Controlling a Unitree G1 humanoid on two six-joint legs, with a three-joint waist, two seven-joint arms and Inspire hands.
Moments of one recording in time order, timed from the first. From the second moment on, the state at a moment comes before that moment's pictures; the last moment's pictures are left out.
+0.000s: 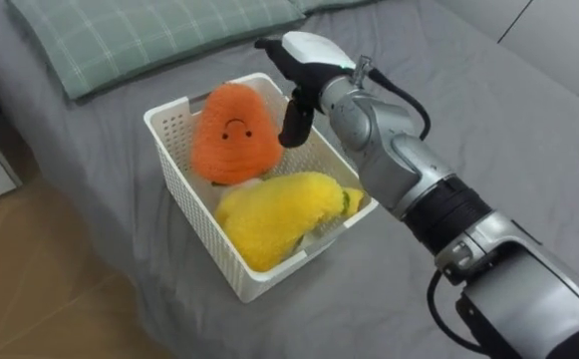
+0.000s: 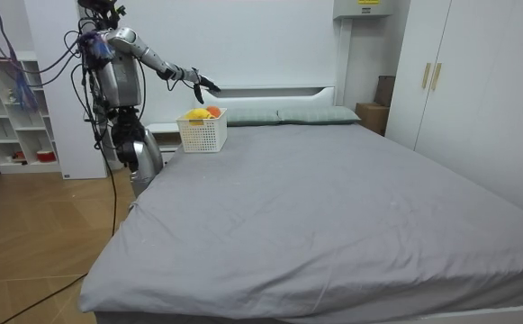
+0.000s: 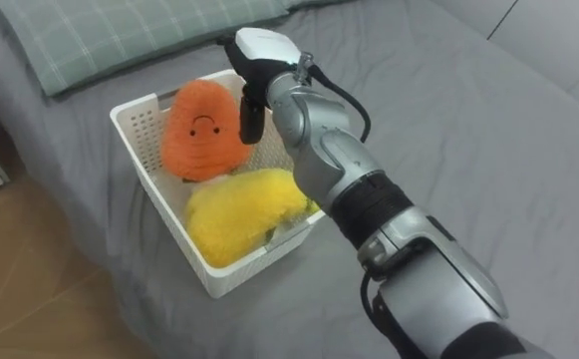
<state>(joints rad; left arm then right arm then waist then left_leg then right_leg) 0.14 0.21 0.02 0.94 0.27 0.28 0.24 -0.89 -0.17 0.54 0.63 -0.59 0.27 0.13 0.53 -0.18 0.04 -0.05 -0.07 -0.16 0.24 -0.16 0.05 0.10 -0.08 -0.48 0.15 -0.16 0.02</state>
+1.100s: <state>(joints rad) 0.11 0.23 0.08 0.89 0.30 0.25 0.14 -0.89 -0.43 0.21 0.46 -0.40 0.21 0.00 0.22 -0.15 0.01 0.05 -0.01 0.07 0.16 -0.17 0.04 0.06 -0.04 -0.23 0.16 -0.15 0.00</state>
